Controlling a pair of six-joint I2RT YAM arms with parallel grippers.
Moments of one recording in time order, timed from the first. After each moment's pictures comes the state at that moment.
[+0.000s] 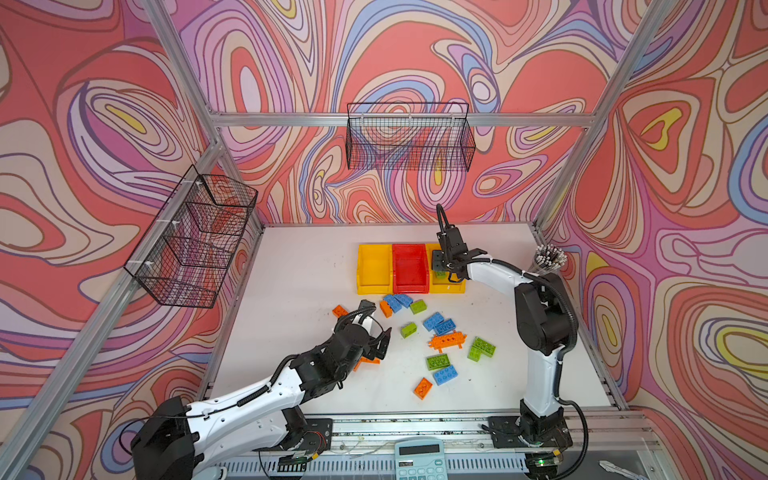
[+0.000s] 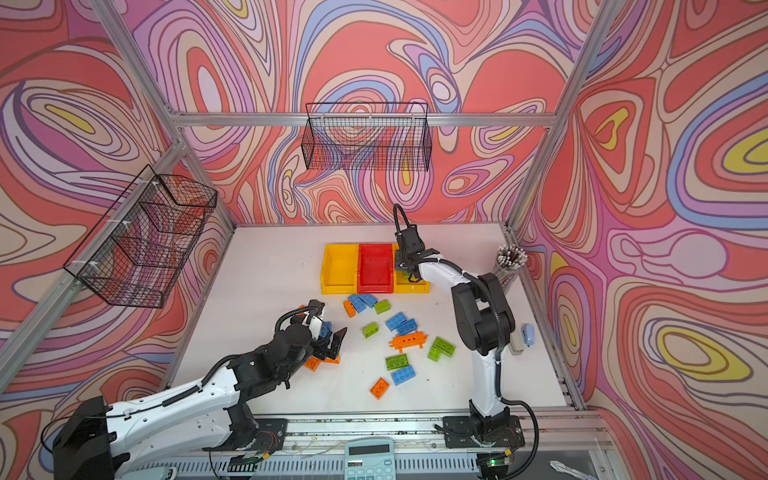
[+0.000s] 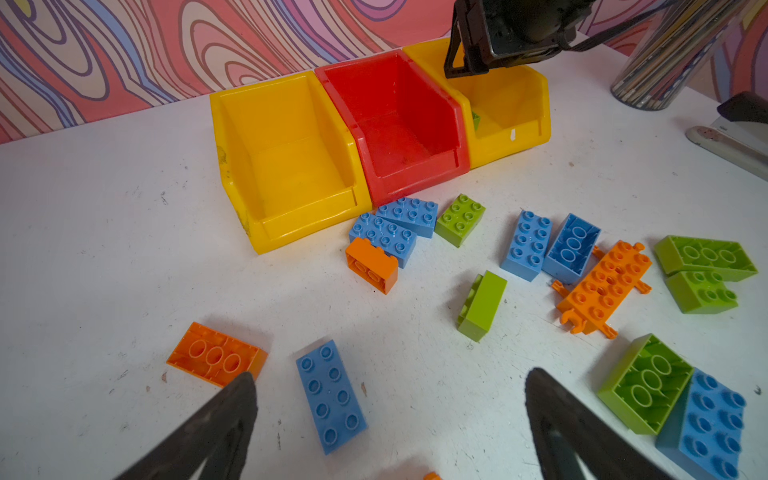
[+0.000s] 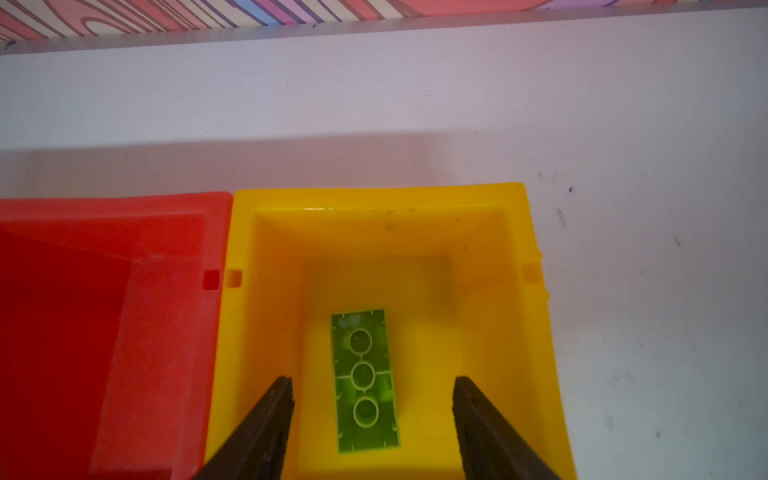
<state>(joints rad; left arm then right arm) -0.93 0.94 0.46 -0.04 -0.43 -0.27 0.38 1.99 1.46 -0.31 0.24 0.31</state>
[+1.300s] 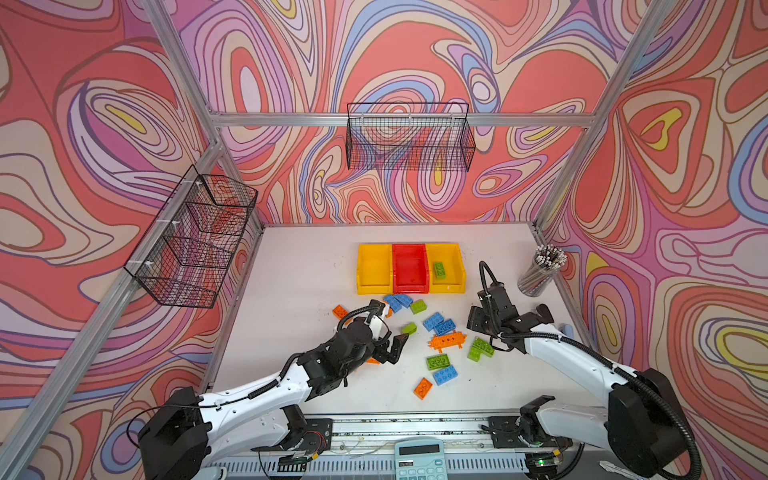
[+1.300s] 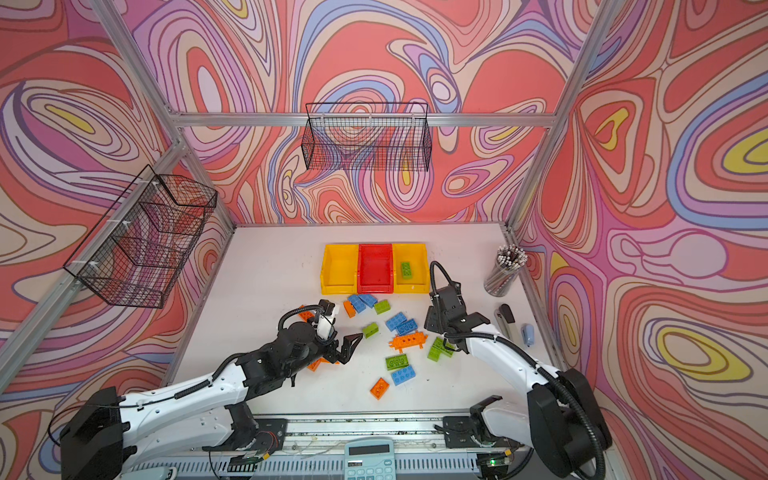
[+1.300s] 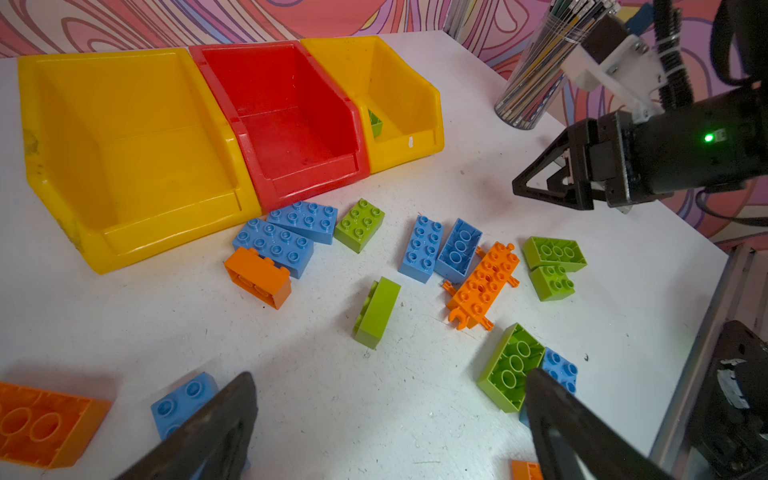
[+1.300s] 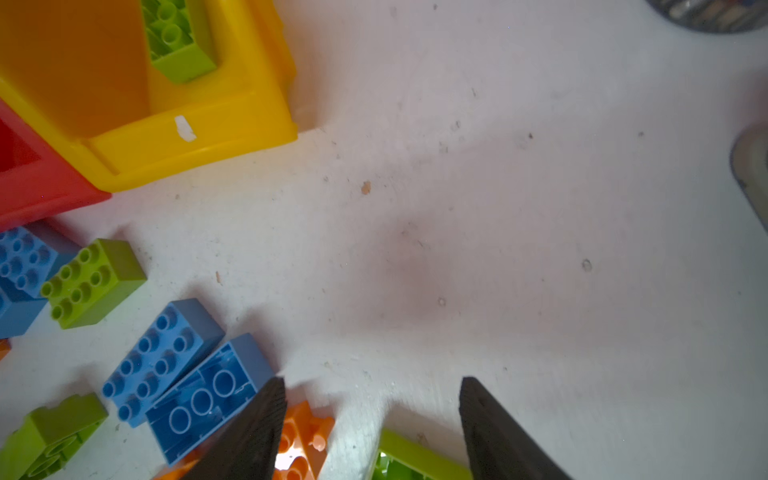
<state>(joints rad) -0.93 1.02 0.46 0.11 -0.17 -0.36 0.39 1.21 0.63 -0.44 0.21 0.61</state>
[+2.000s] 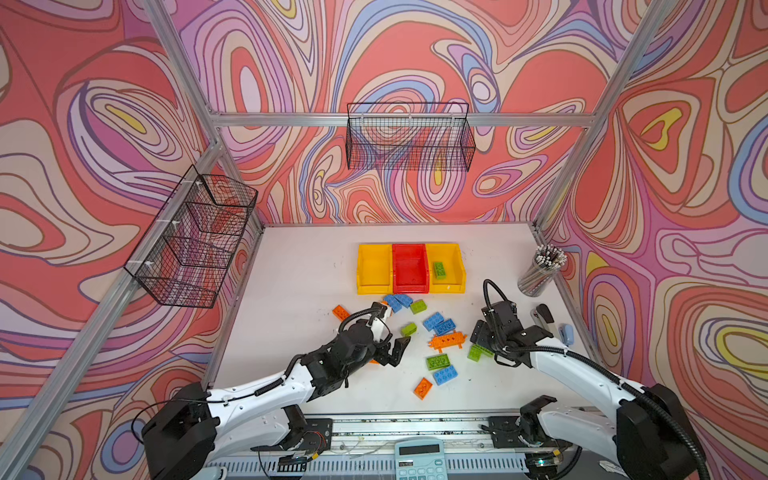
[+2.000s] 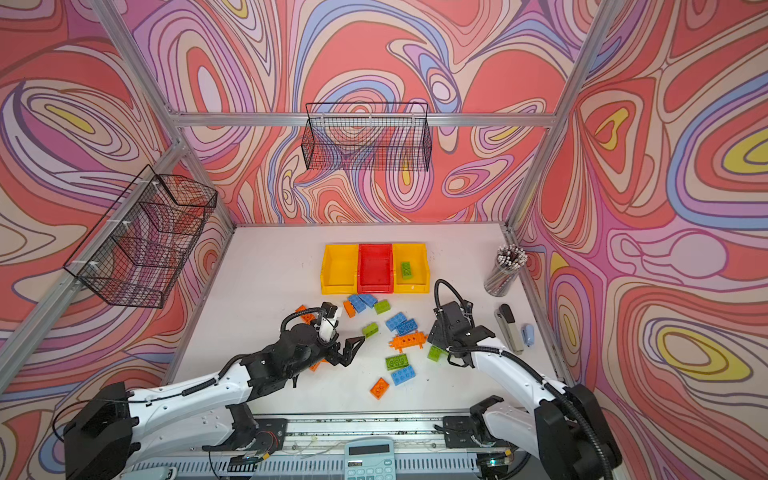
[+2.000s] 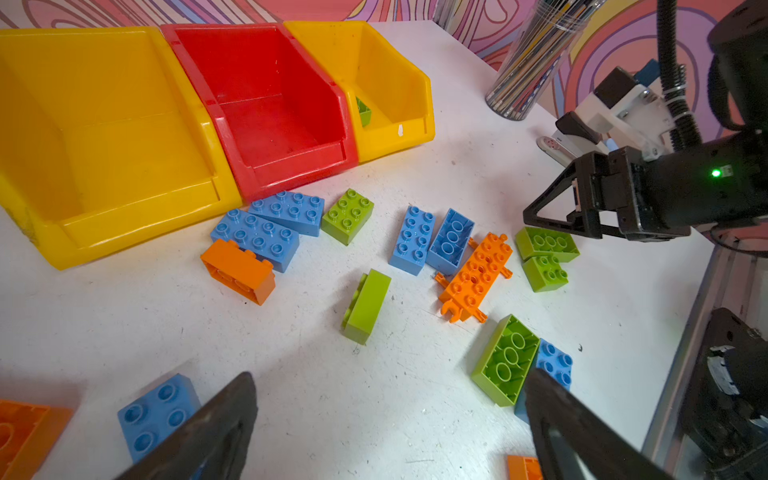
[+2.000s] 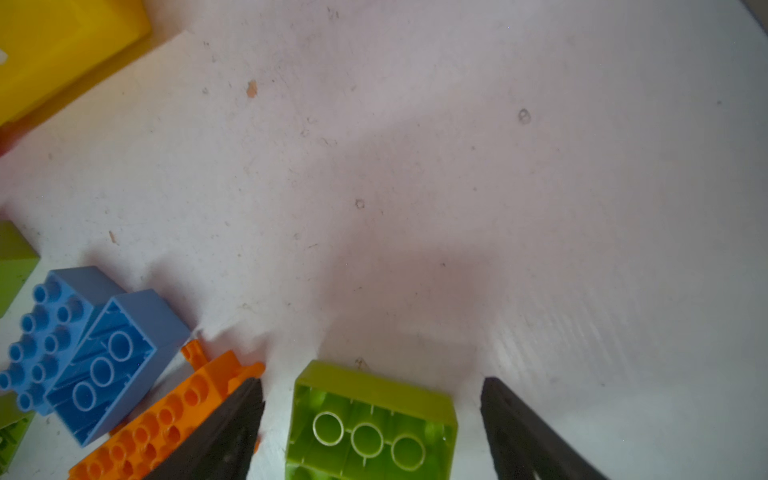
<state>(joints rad) -0.93 1.06 0.43 0.17 -0.14 -0.36 0.39 1.13 0.52 -0.52 0.21 0.79</state>
